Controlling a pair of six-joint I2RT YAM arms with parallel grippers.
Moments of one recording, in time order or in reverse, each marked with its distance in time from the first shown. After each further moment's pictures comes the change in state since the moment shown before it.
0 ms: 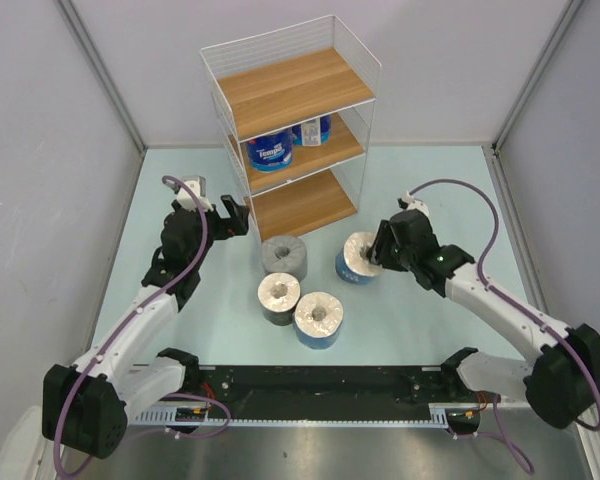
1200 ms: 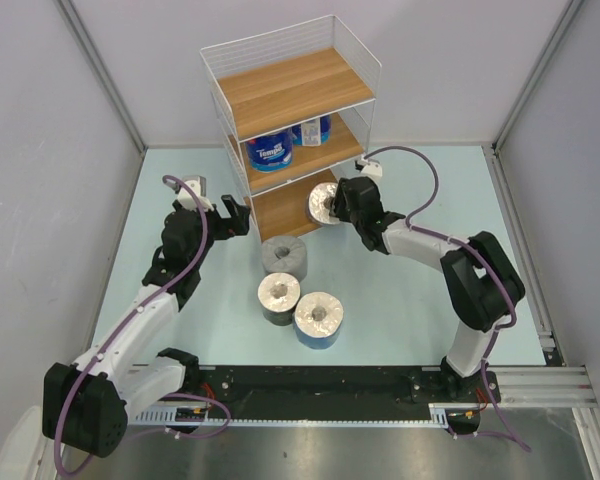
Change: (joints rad) left arm 0.000 0.010 0.003 0.001 0.012 -0.011; right arm 0.022 0.658 0.327 0.625 0.184 -0.105
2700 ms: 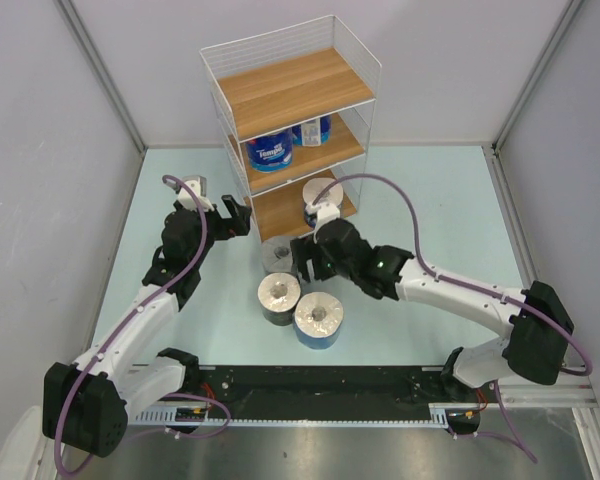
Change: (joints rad) left arm 0.001 0.002 0.000 0.000 0.017 -0.015; right arm 0.373 -0.359 -0.039 -0.439 -0.134 -0.122
